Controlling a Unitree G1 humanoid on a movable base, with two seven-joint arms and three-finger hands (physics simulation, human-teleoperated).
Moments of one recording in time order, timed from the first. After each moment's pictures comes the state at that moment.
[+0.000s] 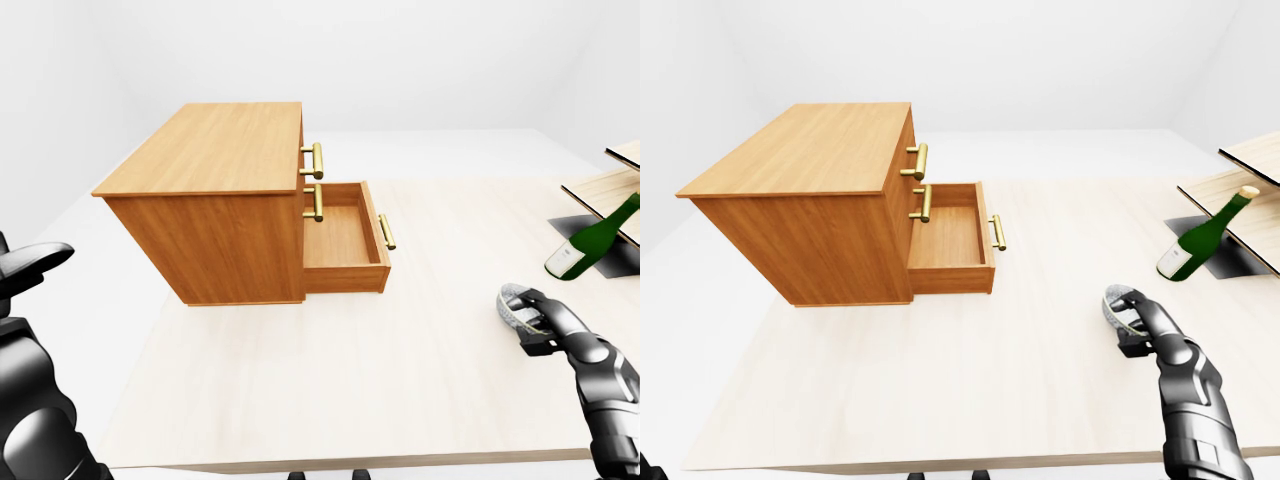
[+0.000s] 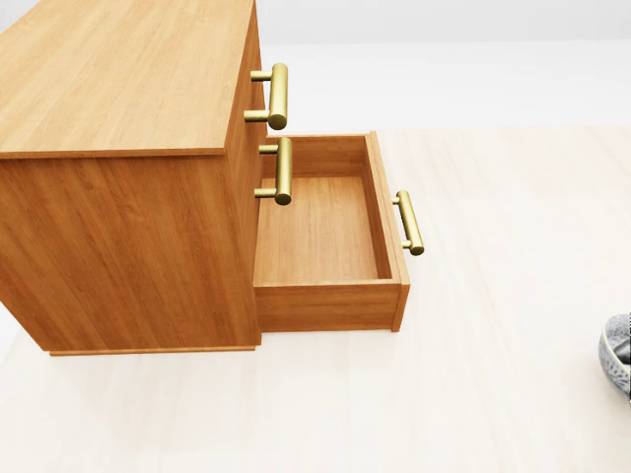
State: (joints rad) left arm -0.19 0.35 0.64 -0.59 -0.76 0.09 0.15; right arm -0.22 -0.61 -0.33 0.67 -0.46 0.09 0.30
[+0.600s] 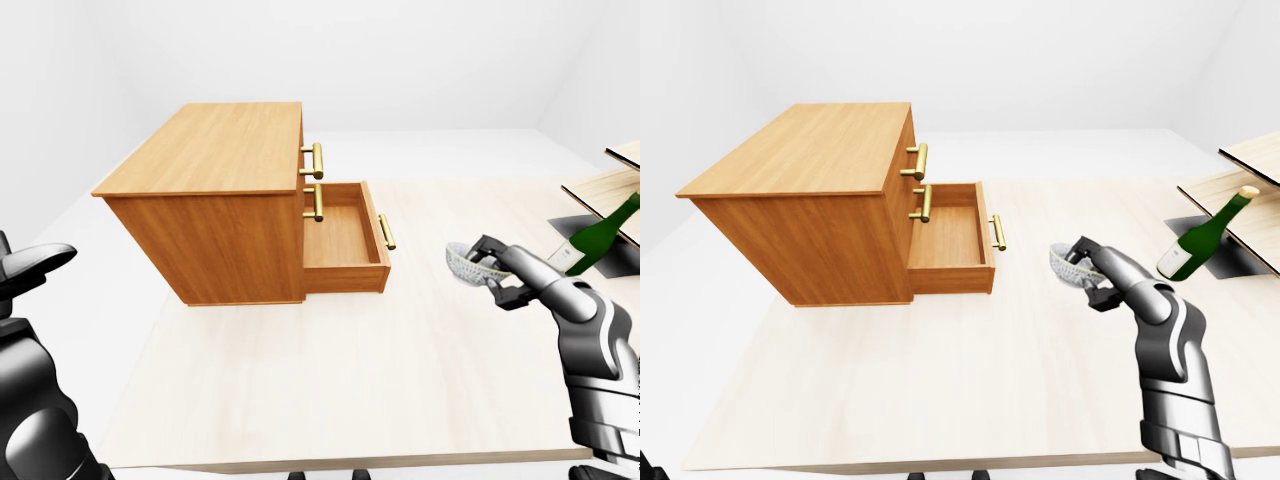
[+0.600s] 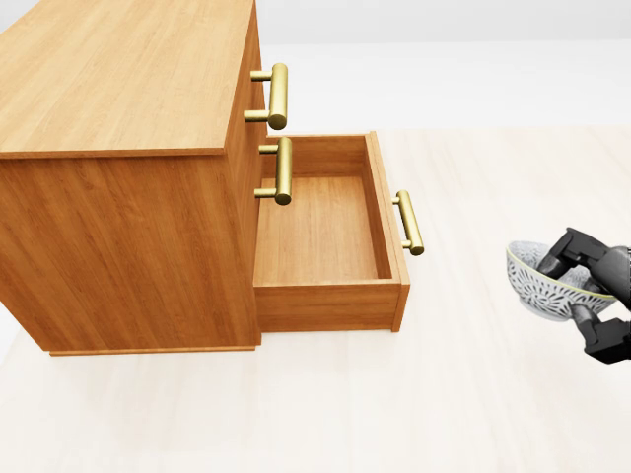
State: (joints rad) left arm -0.18 0.35 0.64 -0.60 -0.75 0.09 0.15; right arm -0.26 -0.54 -0.32 0.14 -0.64 0.09 0.65
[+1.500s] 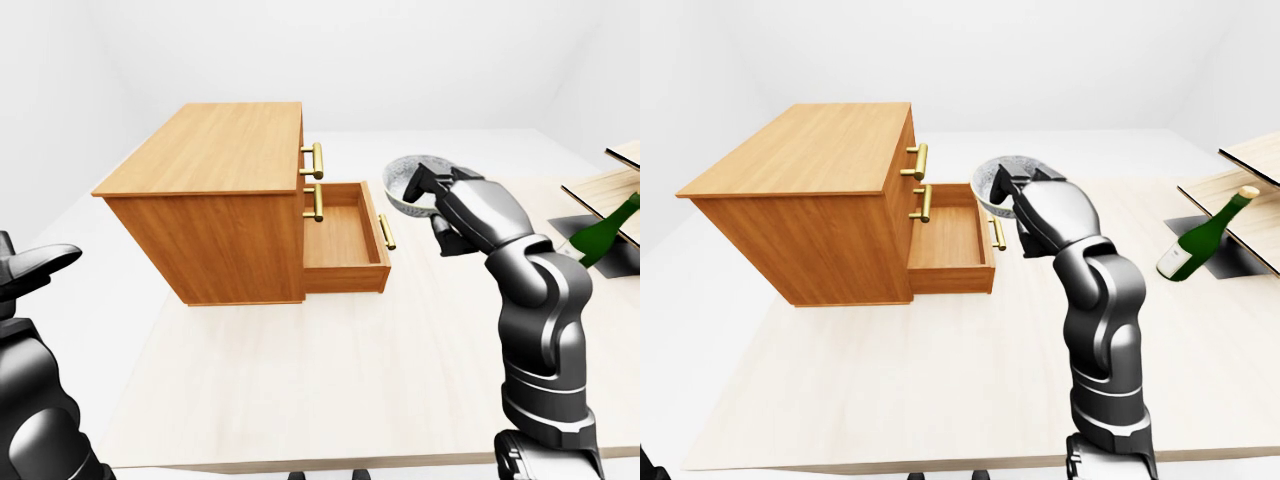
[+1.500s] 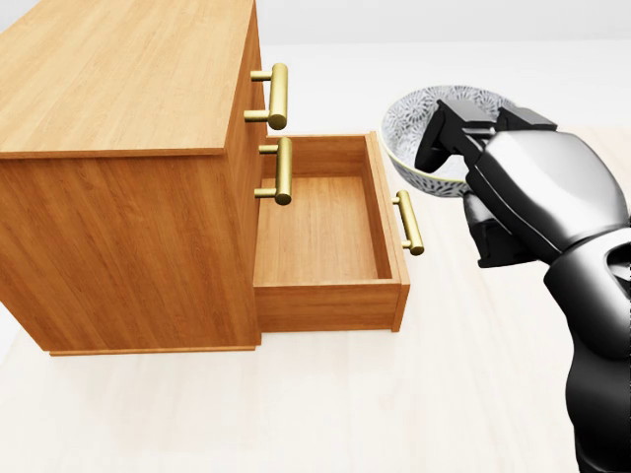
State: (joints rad) left arm -0.18 0.34 0.63 -0.60 -0.74 0.09 0.14; right arm -0.44 -0.29 -0.12 -0.42 -1.00 0.09 0.70
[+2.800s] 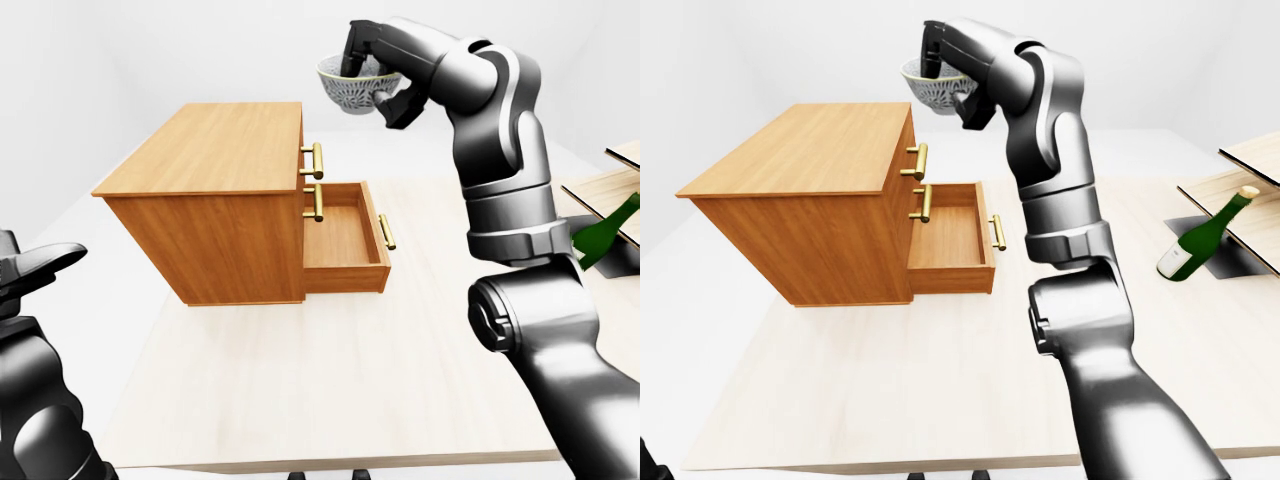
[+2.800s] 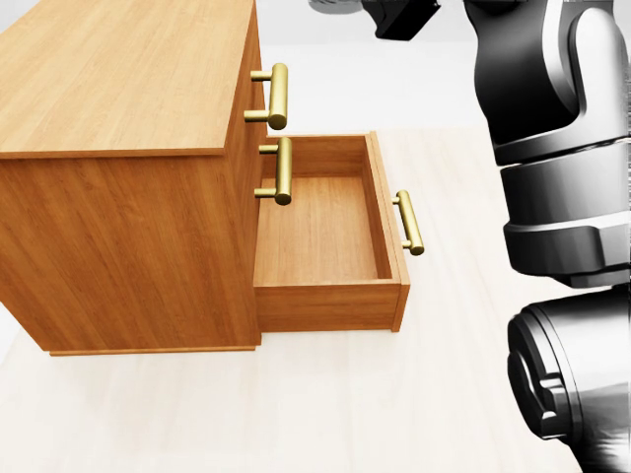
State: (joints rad) left arm -0.19 0.34 0.62 -0.59 -0.73 0.09 0.14; right arm -1.34 -0.28 -0.01 0.47 -0.92 0.09 0.70
